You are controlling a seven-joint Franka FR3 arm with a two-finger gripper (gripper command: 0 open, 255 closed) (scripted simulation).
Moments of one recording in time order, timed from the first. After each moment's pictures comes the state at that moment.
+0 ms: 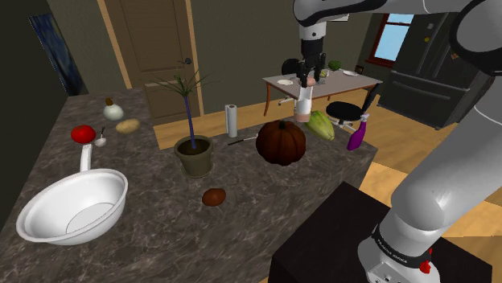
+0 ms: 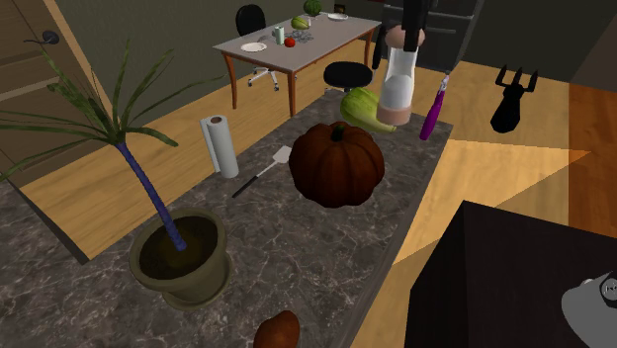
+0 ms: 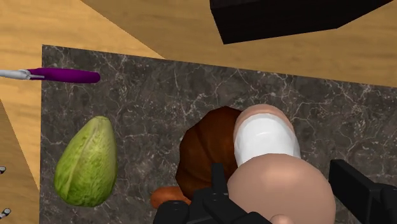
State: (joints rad) arm -0.24 -0.09 -0.05 -1.79 -0.16 1.64 -0.19
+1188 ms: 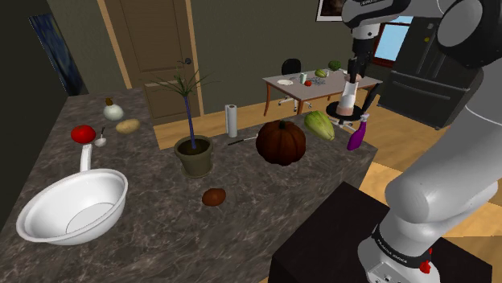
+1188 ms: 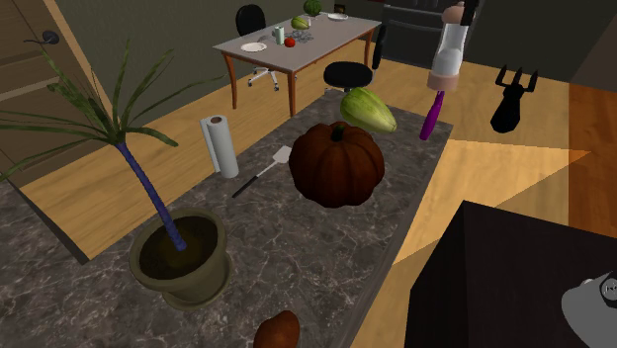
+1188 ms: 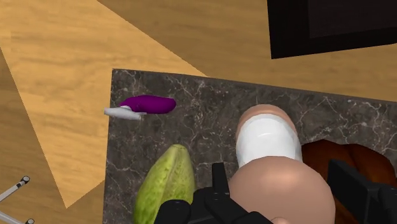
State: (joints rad) arm -0.44 -0.04 -0.28 -1.74 -0.17 1.72 -0.62
